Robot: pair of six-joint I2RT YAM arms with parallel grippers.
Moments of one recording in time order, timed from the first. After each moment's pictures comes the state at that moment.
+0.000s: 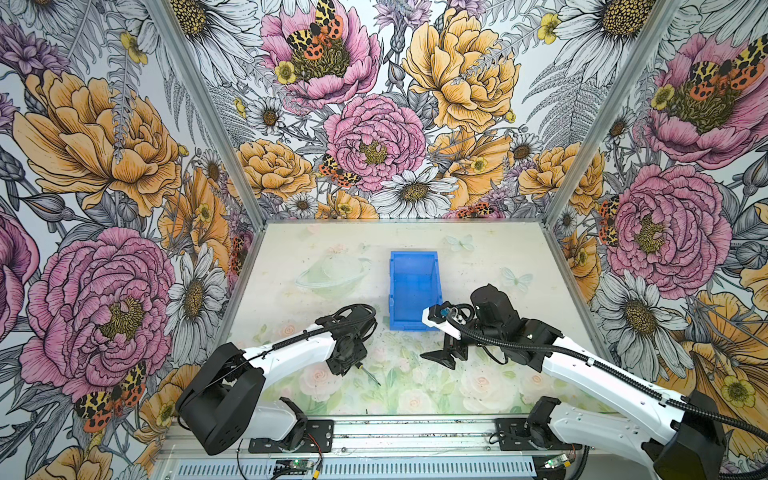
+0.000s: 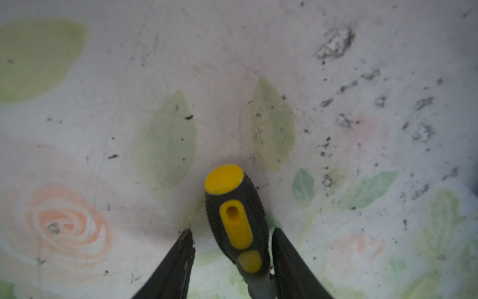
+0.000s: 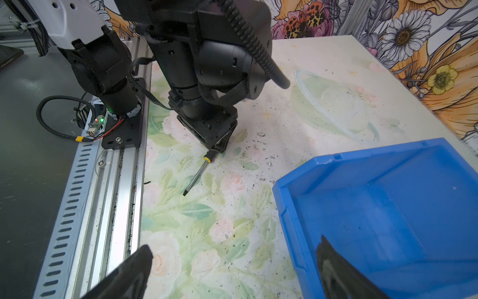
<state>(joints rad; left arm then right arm) -0.70 1.36 0.67 -0.73 -0.14 -1.25 0.75 1.04 0.76 -0.38 -0.50 -0.41</state>
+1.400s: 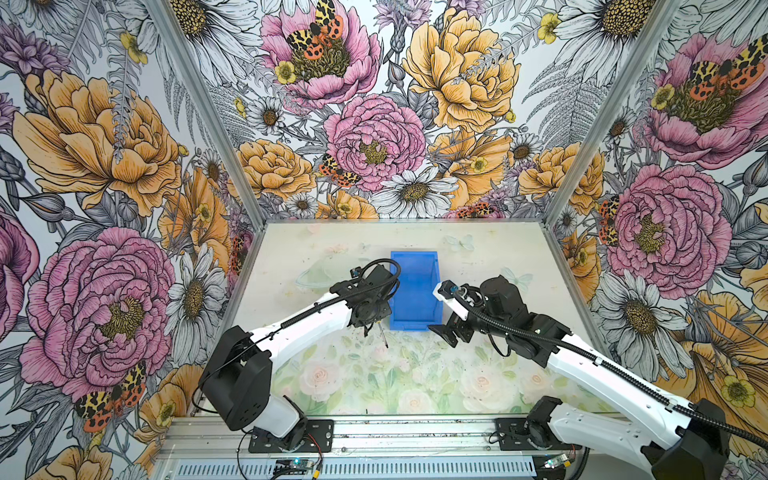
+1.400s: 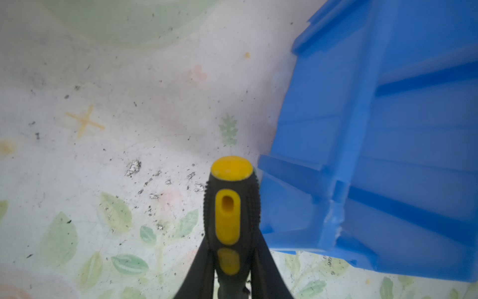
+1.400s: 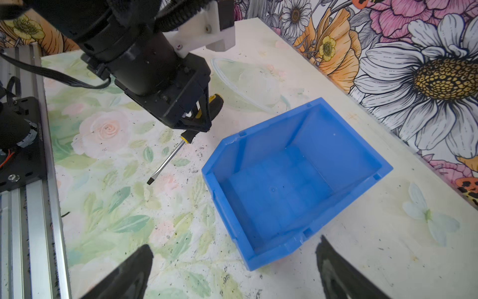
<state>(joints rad) -0.72 1.52 1.15 -0.73 -0.24 -0.97 0.65 1.03 0.82 -0.38 -0.24 -0.27</state>
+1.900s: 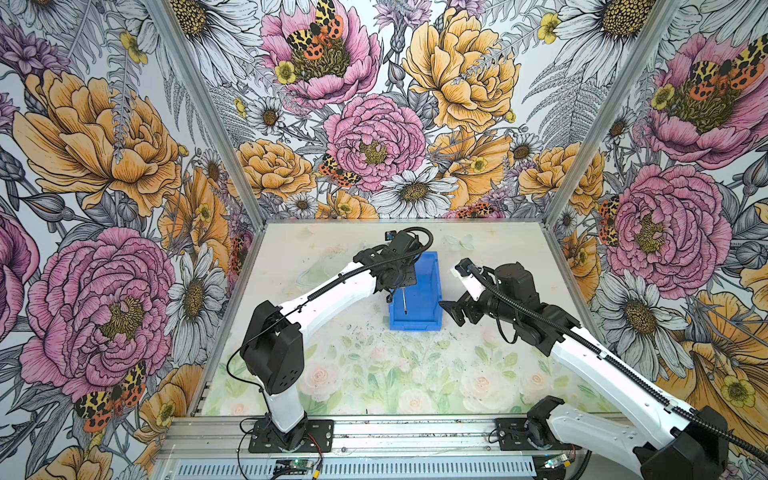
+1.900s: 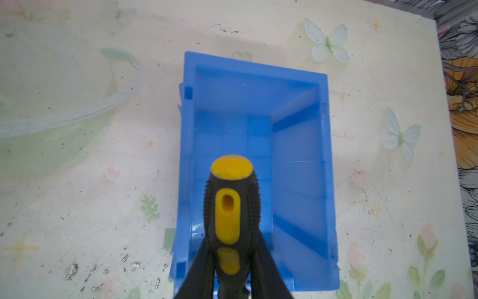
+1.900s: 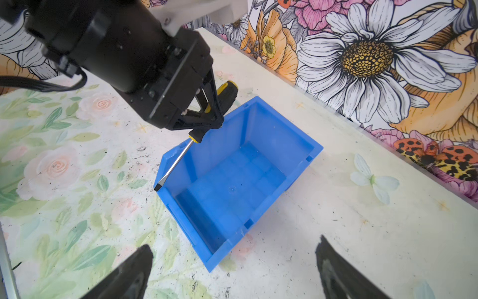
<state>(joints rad) -0.75 1.79 1.59 -0.74 -0.21 -0.71 0.50 1.04 0.86 -0.38 -0.21 -0.21</state>
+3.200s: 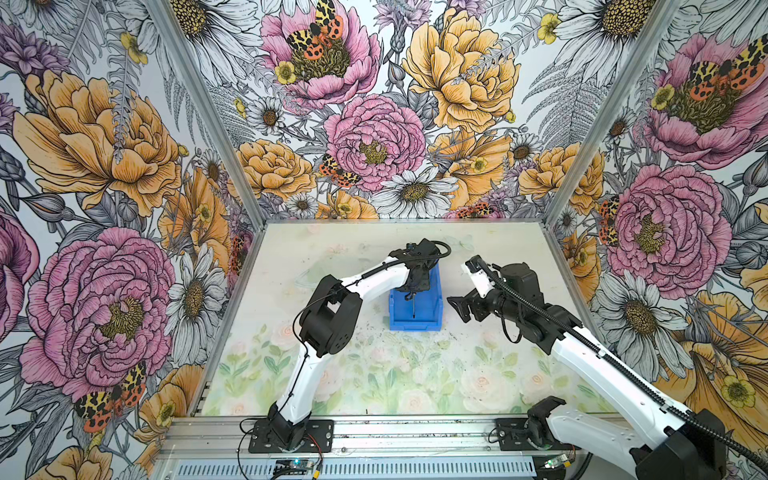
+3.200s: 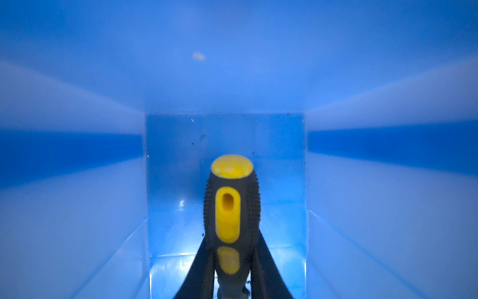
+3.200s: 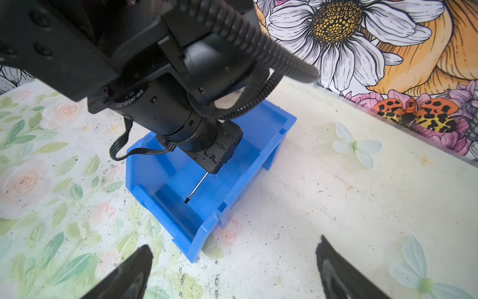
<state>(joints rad) -0.72 2.22 1.81 -0.75 -0.21 -0.66 0.44 1.04 0.82 -0.38 -0.19 -0.15</state>
